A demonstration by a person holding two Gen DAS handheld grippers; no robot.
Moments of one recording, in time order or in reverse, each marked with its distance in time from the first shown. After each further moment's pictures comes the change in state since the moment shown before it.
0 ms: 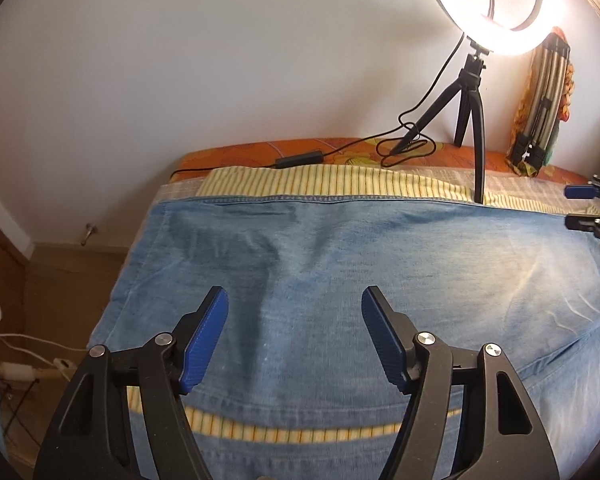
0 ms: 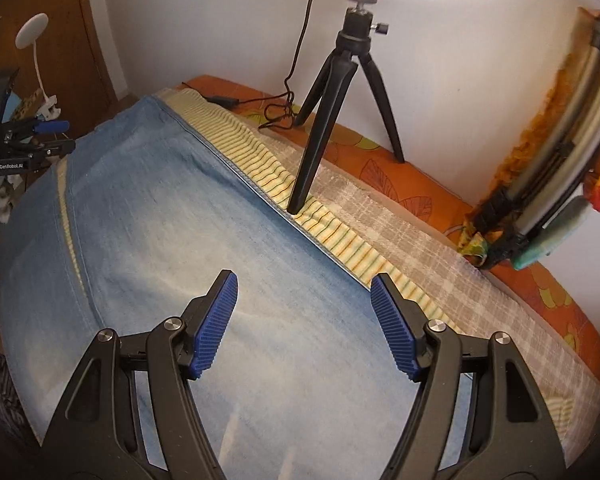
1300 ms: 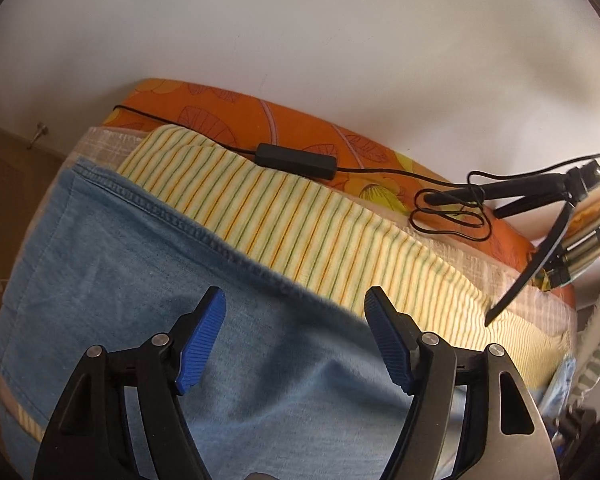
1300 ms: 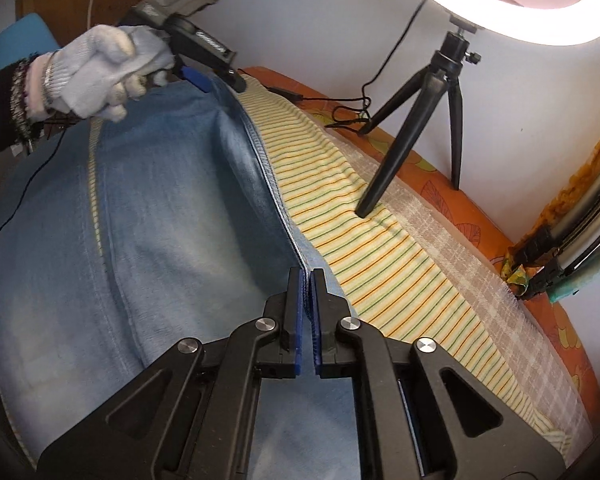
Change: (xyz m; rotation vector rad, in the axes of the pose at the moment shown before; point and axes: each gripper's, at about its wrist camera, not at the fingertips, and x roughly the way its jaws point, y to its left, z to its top) left arm 0.129 0.017 0.089 -0.376 0.266 -0.141; right arm -0.001 0.066 -0.022 -0.201 -0.076 0.016
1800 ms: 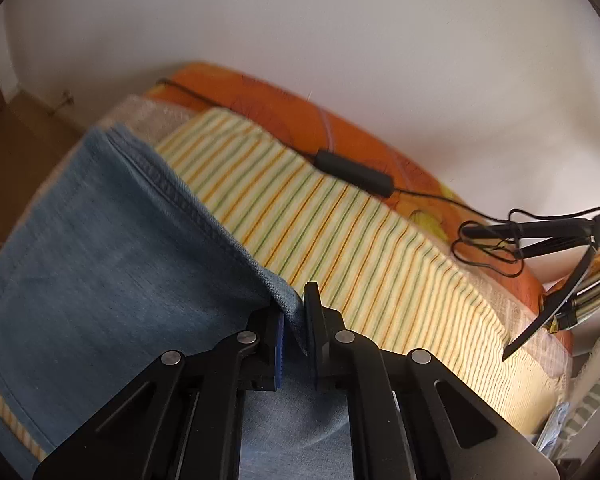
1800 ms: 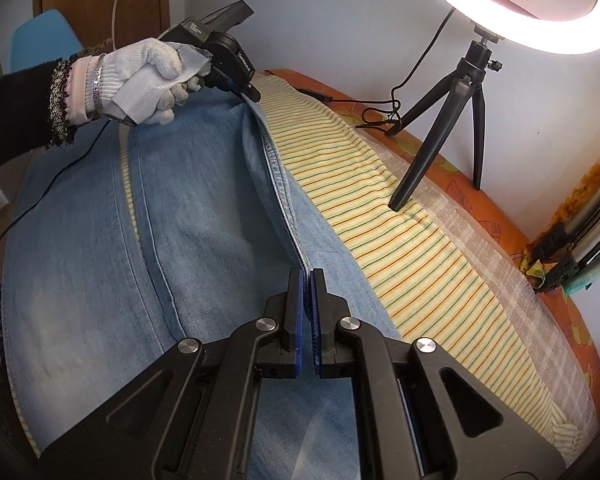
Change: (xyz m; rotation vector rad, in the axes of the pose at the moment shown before) left arm 0.005 0.035 -0.009 -0.125 -0.101 0.008; right arm -0.009 0.014 -0.005 -0.004 -0.006 0.061
